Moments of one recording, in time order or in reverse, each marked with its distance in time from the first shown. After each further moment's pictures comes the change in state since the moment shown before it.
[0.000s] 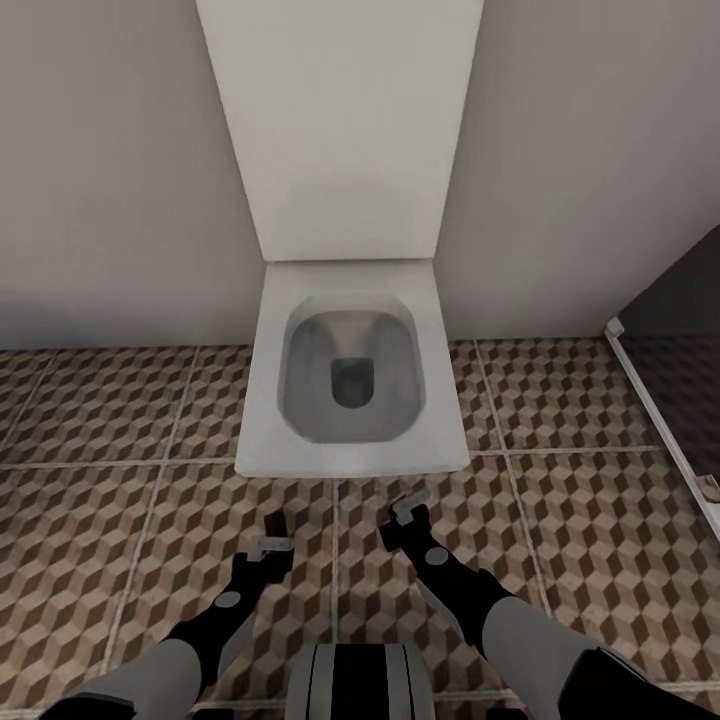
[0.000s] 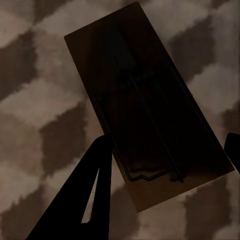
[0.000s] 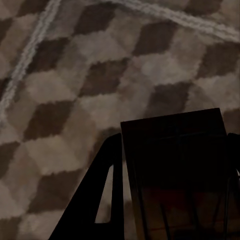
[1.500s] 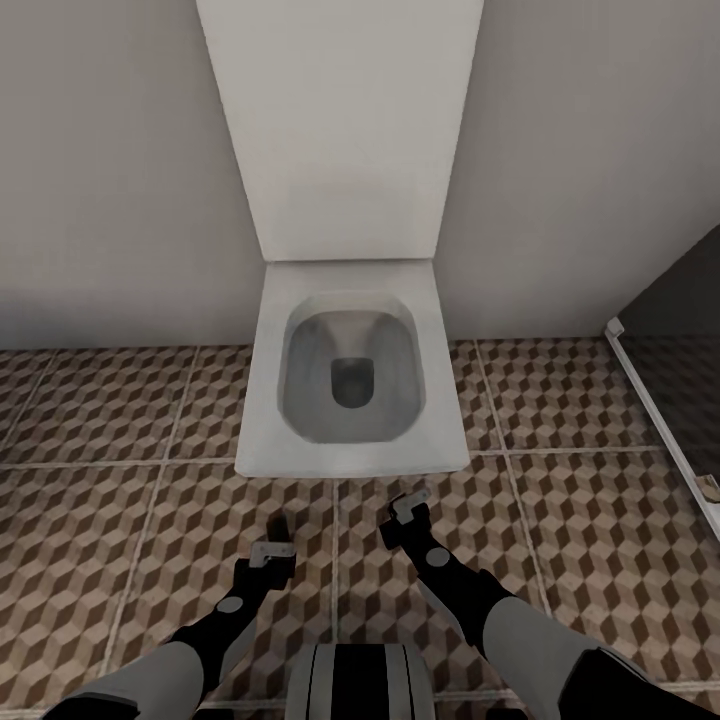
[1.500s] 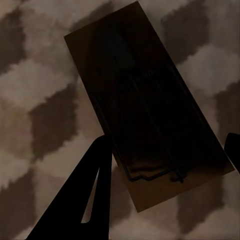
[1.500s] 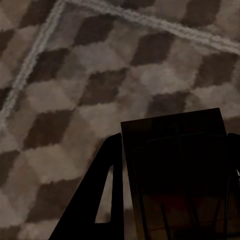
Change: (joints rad) left arm 0.000 -0.009 0.000 0.028 -0.001 -0.002 0.000; right arm 0.000 -0.001 0.000 0.003 0.001 -0.035 0.000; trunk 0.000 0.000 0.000
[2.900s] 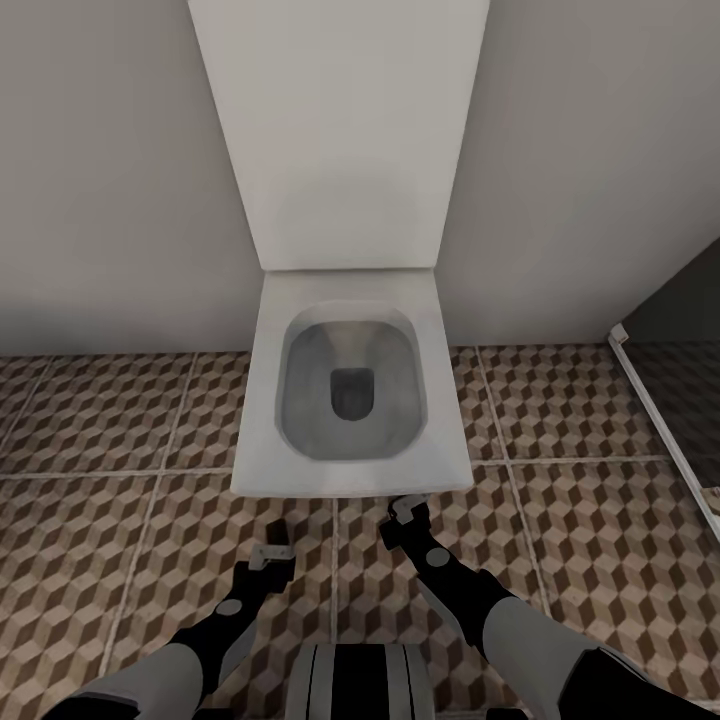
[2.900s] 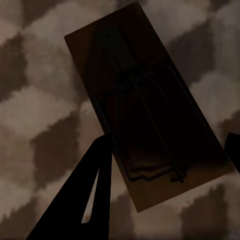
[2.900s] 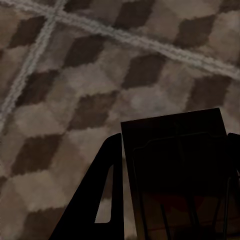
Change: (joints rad) left arm 0.000 0.001 0.000 0.016 0.000 -0.004 0.000; right arm 0.000 0.001 0.000 0.000 -0.001 0.000 0.001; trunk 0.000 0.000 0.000
